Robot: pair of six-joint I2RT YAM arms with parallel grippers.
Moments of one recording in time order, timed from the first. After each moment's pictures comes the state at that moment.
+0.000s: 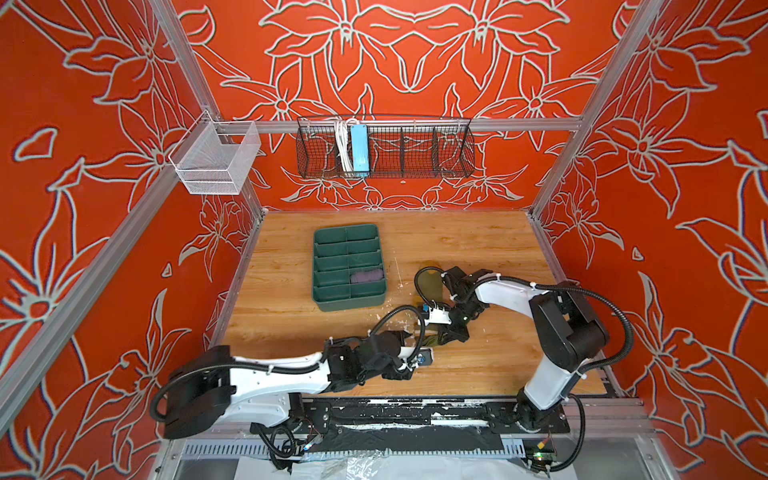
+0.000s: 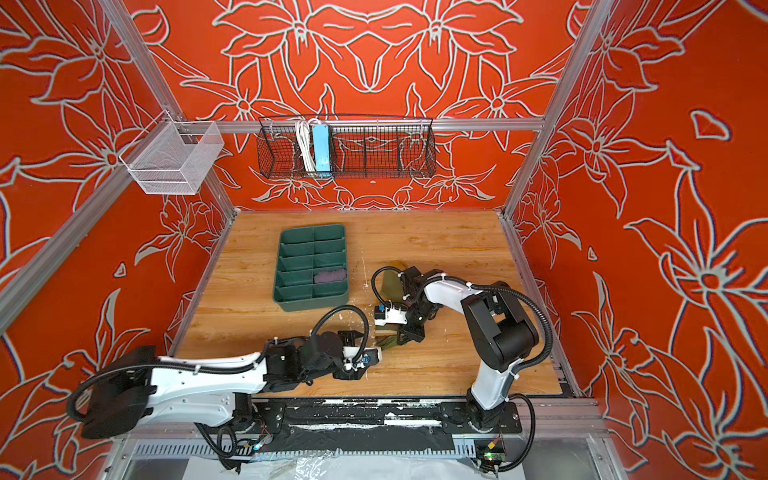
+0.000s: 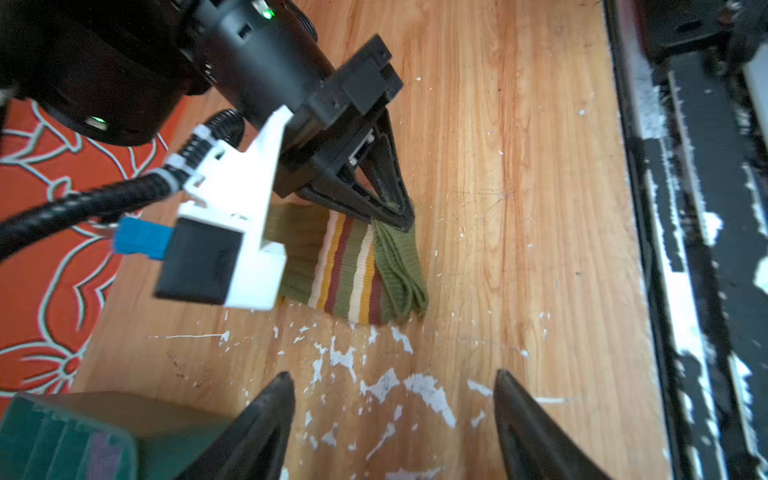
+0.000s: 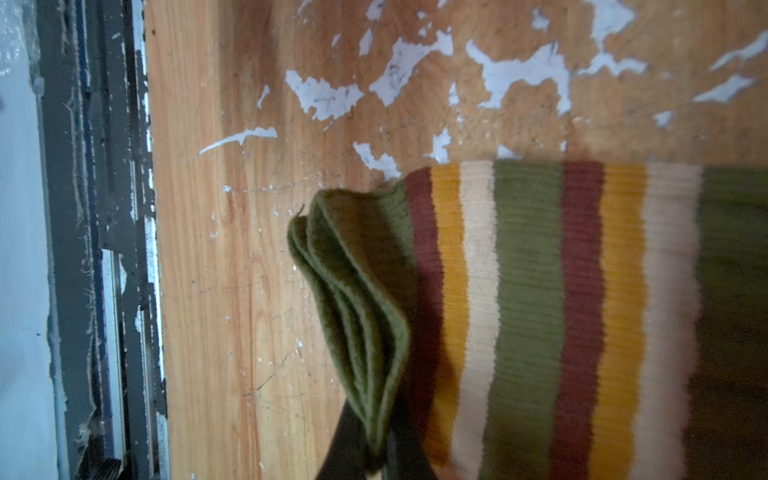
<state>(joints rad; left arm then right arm) -1.16 1.27 0.53 0.10 -0.19 0.48 0.47 1.75 1.00 -0.90 -0.54 -0.98</state>
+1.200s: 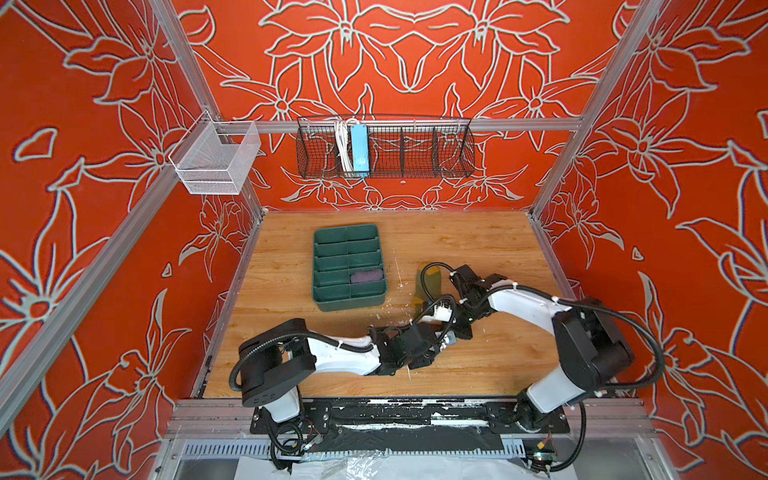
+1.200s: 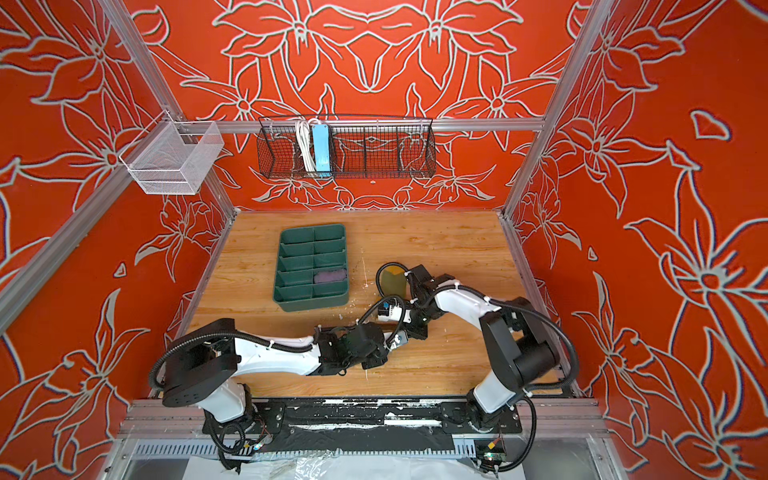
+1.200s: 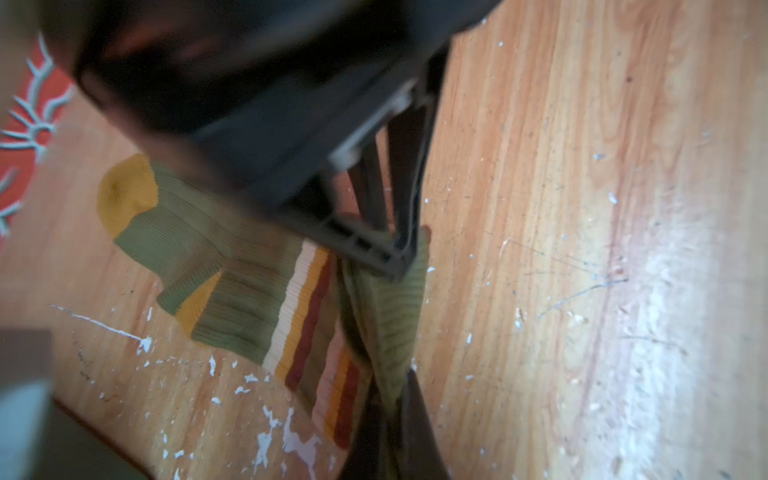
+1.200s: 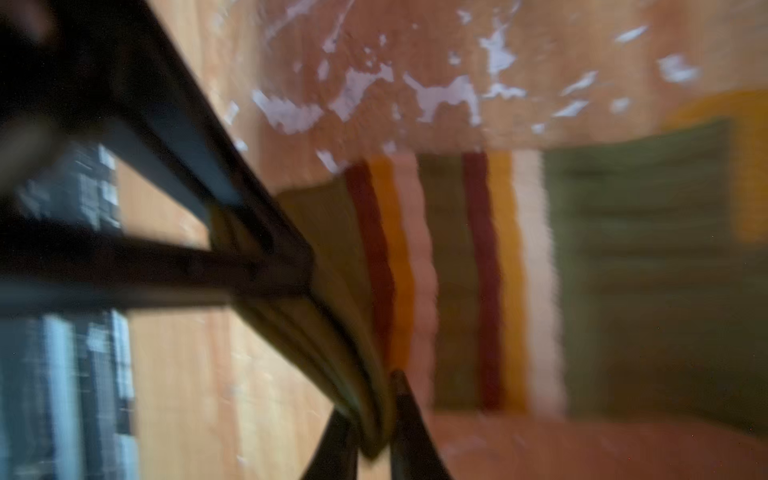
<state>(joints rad) -1.10 1.63 0.82 0.00 -0.19 0.27 0.45 1.52 0.86 -0.73 -0.44 -0.90</state>
